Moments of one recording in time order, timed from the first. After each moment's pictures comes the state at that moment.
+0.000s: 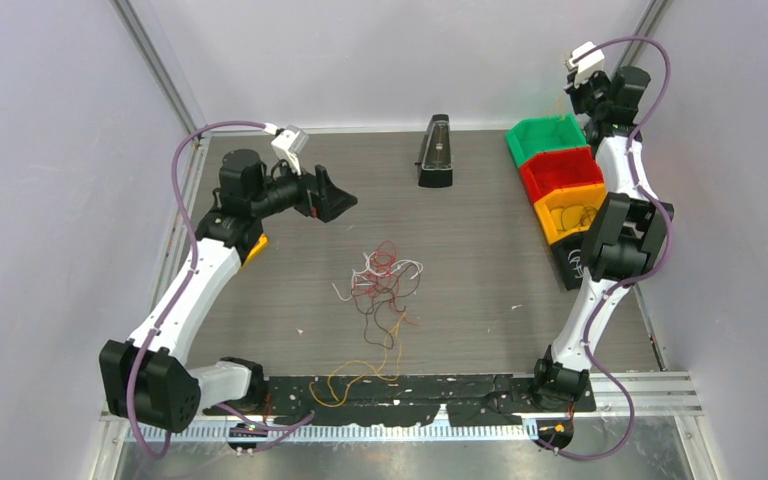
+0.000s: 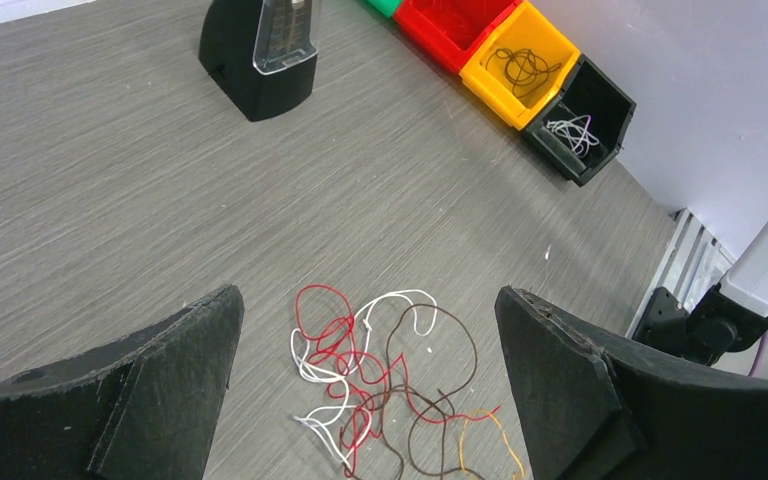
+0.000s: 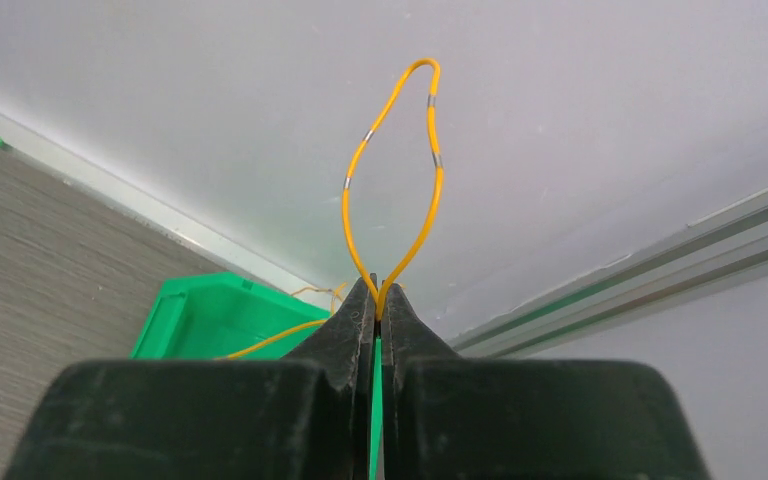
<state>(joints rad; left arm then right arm) -0.24 1.21 1.06 -0.13 0.65 -0.22 -0.27 2.10 1.87 0.12 -0.49 -0.59</state>
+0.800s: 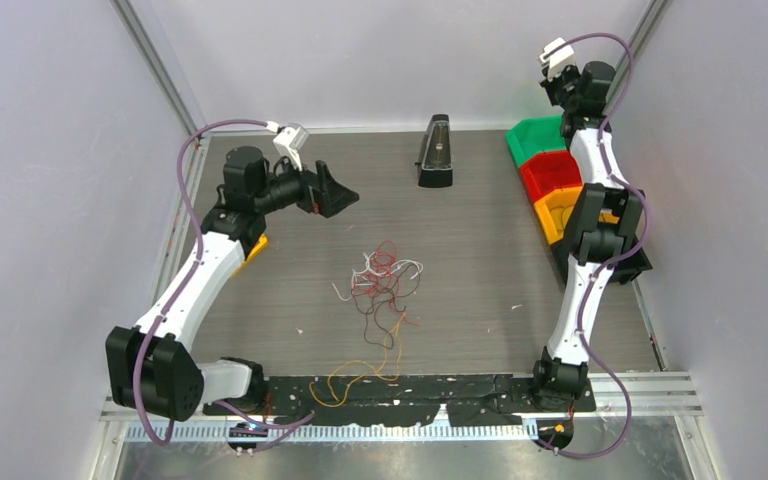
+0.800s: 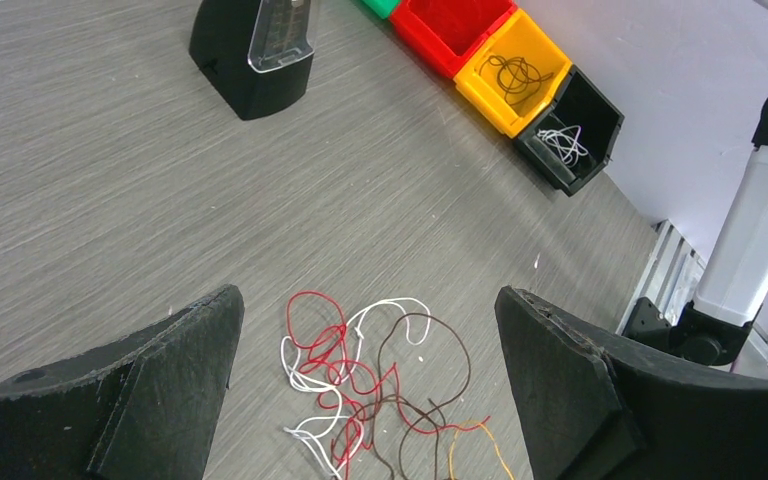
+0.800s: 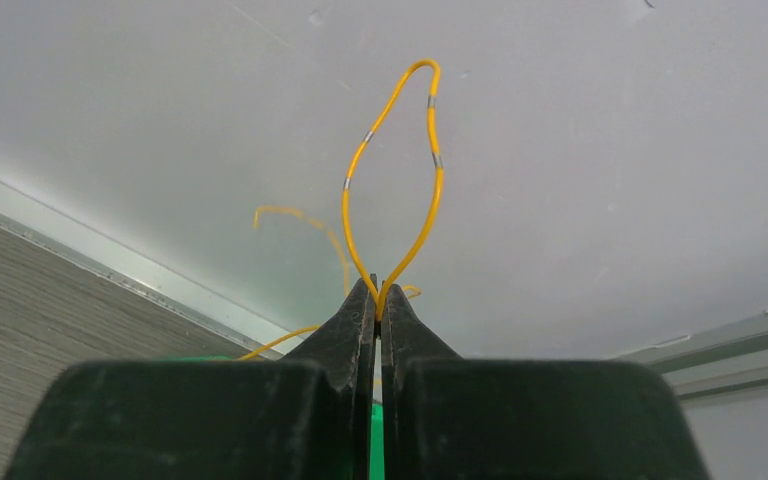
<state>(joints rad) -0.23 1.27 1.06 -0.08 0.67 -0.28 -0.17 2.31 2.10 0.15 -0.39 -0.59</state>
